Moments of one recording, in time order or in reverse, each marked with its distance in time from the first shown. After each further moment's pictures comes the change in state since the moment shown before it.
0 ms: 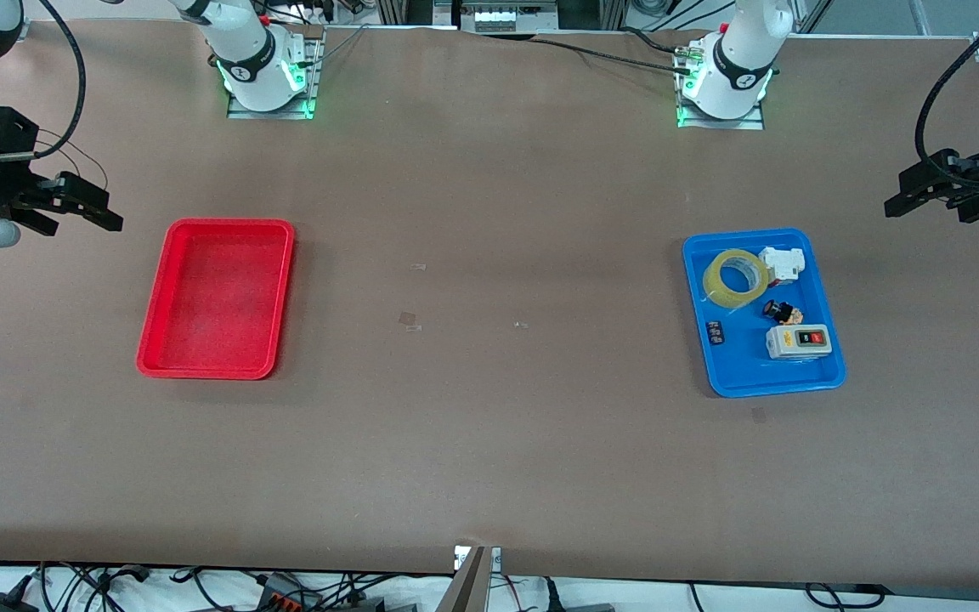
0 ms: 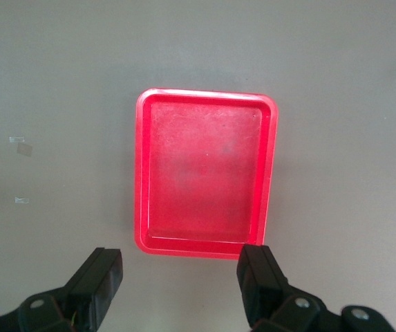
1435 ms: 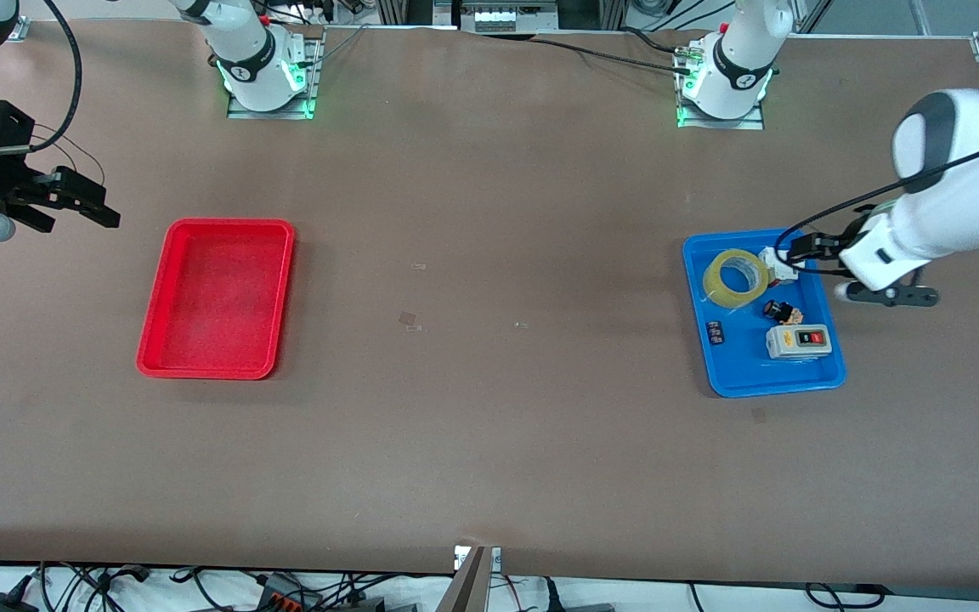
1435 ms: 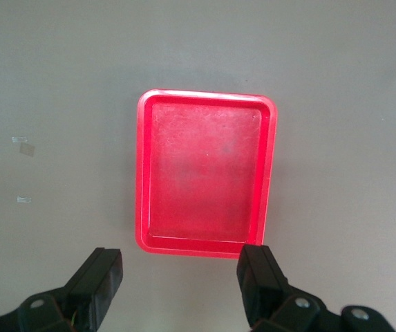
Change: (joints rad) left arm 0.017 0.028 -0.010 -0.680 -0.001 0.591 0.002; right arm 0.000 -0.009 0.001 0.004 0.000 -0.008 -0.001
